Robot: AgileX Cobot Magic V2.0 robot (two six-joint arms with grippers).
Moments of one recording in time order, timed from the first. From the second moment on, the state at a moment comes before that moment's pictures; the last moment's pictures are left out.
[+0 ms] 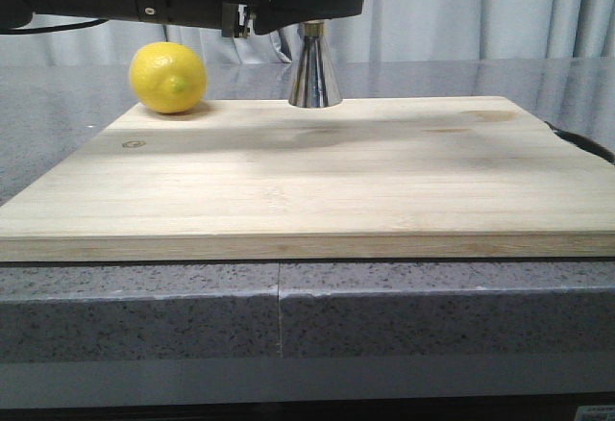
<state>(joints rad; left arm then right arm) -0.38 1.91 -1.25 -1.76 1.16 2.13 0.53 1.41 -1.08 -1.15 0.05 0.10</state>
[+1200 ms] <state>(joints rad) -0.38 1.91 -1.25 -1.76 1.16 2.13 0.53 1.42 -1.10 -1.15 0.08 0.10</state>
